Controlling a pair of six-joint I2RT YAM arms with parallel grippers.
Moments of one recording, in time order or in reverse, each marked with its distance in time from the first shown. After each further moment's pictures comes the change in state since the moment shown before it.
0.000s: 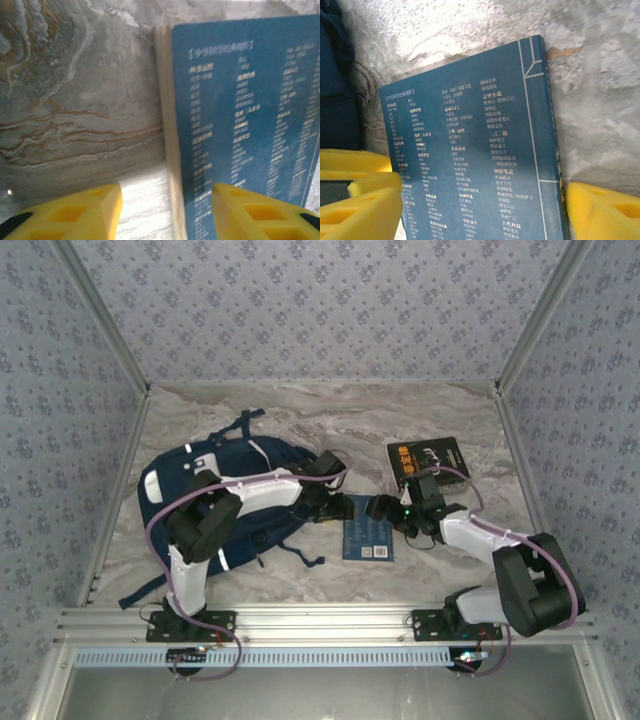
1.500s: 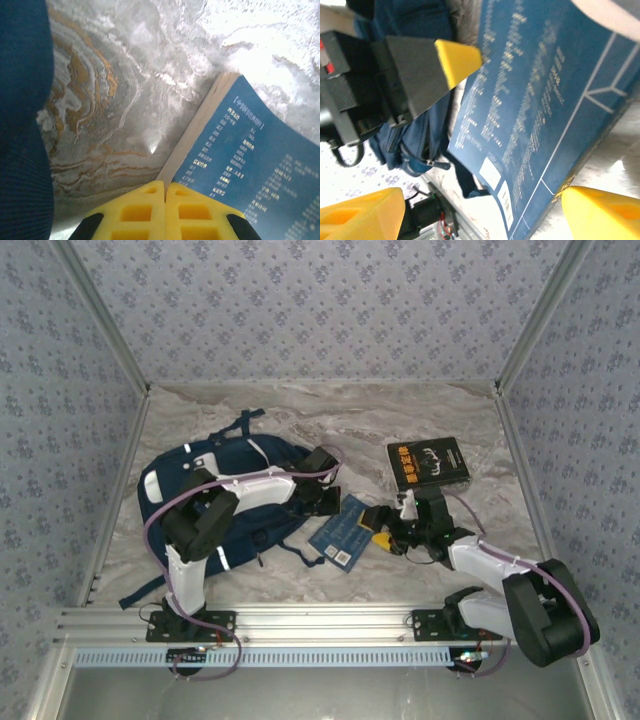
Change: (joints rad) left arm 0.042 -0.011 -0.045 0.080 -0.020 0.006; right arm 0.023 -0.158 -0.217 0.327 -0.391 0.326
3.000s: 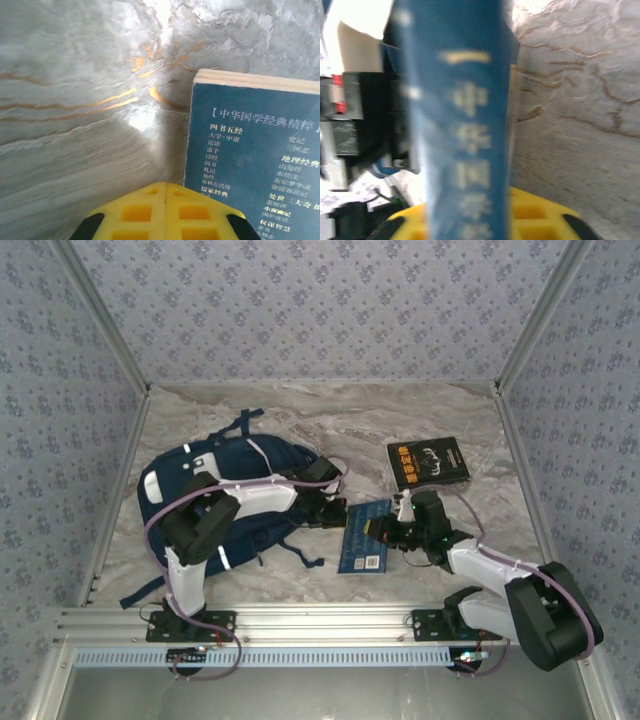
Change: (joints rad) left arm -0.037 -0.054 -0.063 0.011 0.114 0.017; right arm 0.028 -0.042 -0.019 -0.070 0.159 -0.198
